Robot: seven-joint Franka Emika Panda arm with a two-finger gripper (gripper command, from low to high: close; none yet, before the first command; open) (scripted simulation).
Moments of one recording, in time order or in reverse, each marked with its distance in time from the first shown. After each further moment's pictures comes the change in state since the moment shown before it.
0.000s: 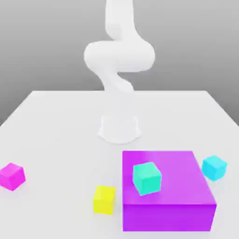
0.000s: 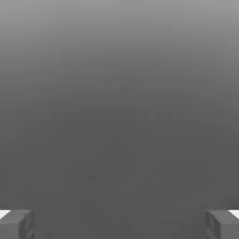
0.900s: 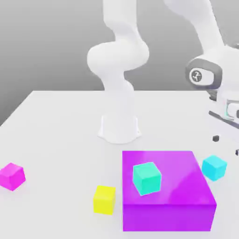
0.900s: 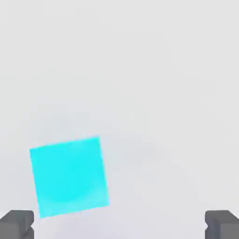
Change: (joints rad) arm 0.656 0.826 0.152 -0.374 -0.056 0.477 -1.090
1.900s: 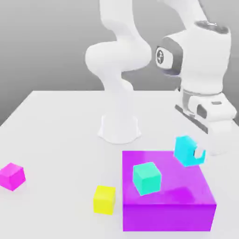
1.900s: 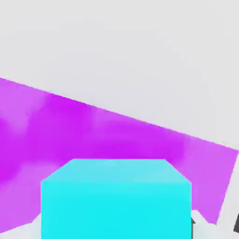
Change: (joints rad) arm -0.345 -0.344 -0.284 0.102 -0.008 -0.452 -0.271
